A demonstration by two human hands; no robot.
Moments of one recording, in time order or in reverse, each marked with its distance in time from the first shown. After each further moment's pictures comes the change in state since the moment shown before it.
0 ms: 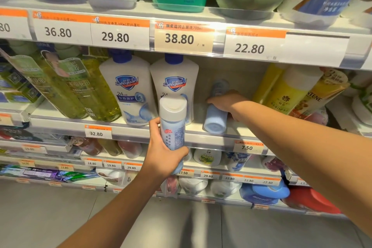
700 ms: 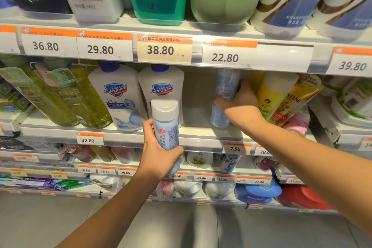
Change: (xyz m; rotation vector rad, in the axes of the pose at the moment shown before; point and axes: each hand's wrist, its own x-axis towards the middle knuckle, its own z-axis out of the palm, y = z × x) left_hand -0.006 0.021 0.013 -0.020 -0.003 -0.022; right_hand -0.027 0.043 -0.030 0.244 0.424 -0.321
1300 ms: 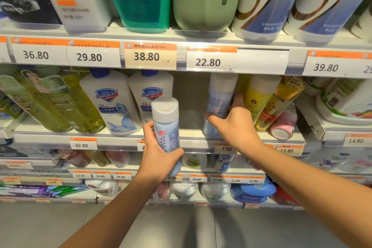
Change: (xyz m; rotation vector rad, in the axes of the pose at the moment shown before) left_hand -0.003 0.002 0.017 0.005 0.005 0.027; right_hand -0.037 0.025 -0.017 -0.018 -0.032 -0.200
